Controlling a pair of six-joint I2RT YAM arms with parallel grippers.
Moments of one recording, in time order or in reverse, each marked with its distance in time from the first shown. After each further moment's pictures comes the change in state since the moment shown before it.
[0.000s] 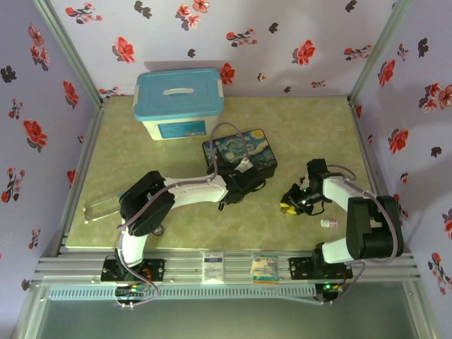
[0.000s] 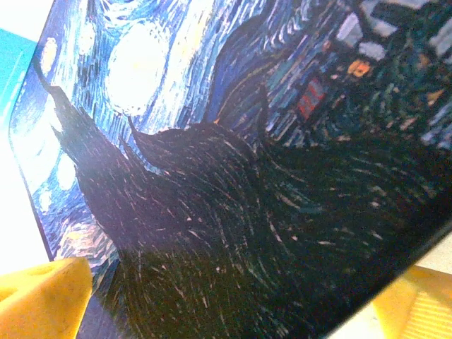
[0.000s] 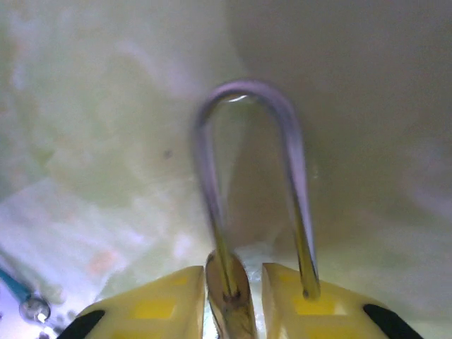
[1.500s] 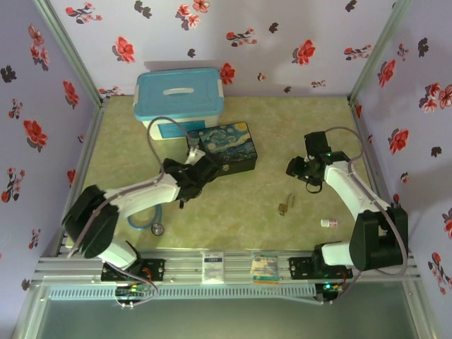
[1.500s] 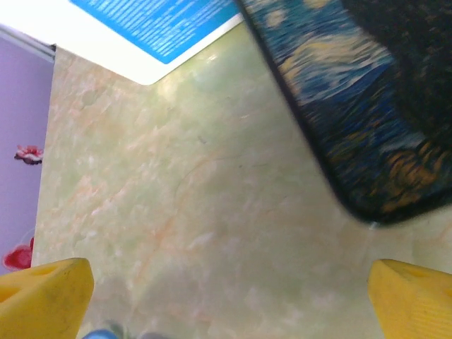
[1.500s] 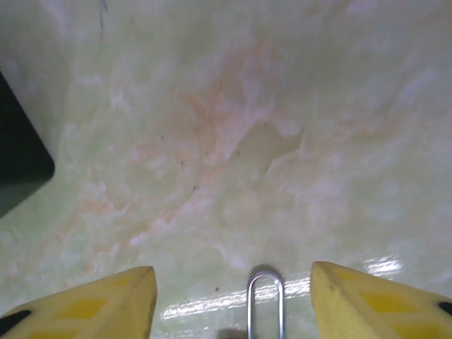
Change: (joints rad) left arm 0.226 -0.473 -0.395 0.011 -0.051 -0.085; right arm 0.088 -0.096 0.314 -0.087 0.480 -0.096
